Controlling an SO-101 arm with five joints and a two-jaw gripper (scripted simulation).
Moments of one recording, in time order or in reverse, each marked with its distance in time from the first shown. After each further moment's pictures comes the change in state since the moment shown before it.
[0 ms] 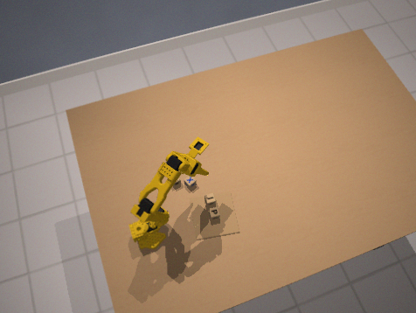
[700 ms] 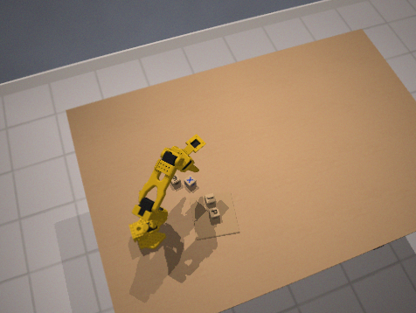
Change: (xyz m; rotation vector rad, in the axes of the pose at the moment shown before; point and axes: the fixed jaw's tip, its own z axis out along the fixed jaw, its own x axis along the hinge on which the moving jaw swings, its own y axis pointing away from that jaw) arm -0.003 0.031 0.003 -0.072 0.013 0.227
